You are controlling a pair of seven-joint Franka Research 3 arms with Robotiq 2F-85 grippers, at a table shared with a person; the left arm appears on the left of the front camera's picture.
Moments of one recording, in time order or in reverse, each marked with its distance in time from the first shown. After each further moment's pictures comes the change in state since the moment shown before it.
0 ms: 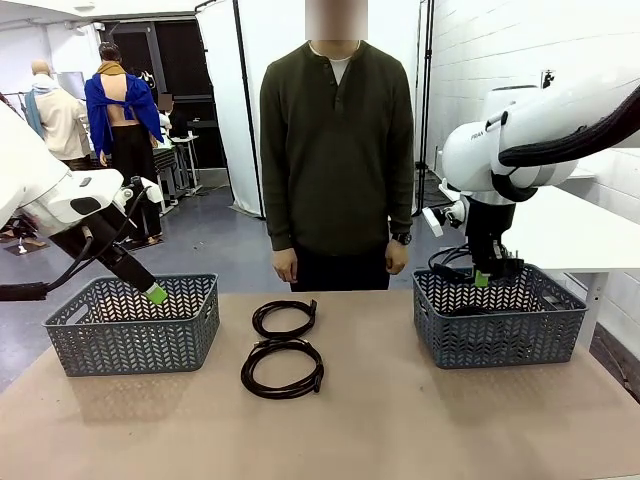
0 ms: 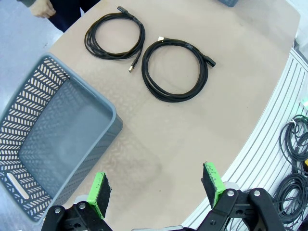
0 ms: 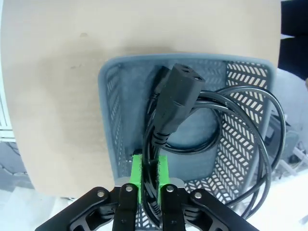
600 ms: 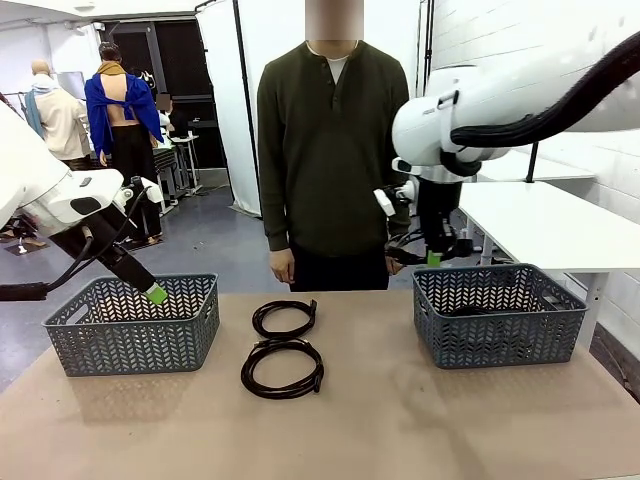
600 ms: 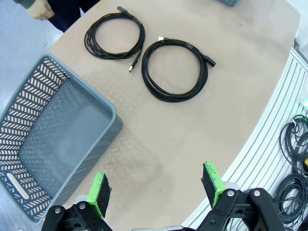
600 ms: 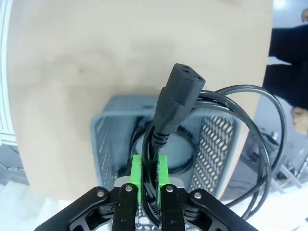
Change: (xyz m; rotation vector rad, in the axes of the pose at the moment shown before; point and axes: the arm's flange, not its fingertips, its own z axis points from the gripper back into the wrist) left arm 0.000 0.000 0.000 0.000 0.000 0.000; right arm 0.066 -0.026 0.032 0.009 -0.020 0.080
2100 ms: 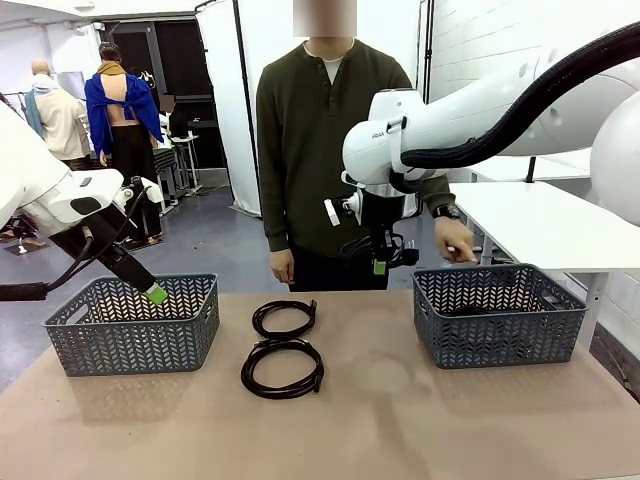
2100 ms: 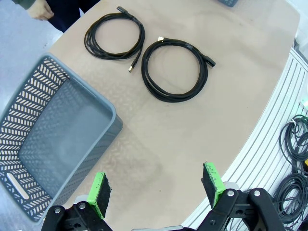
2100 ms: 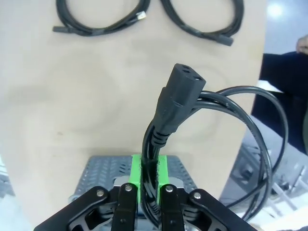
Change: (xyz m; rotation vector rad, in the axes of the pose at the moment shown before) left arm 0.000 0.000 0.000 0.000 0.000 -0.001; right arm 0.110 -0.039 -0.036 0.002 -0.051 0.014
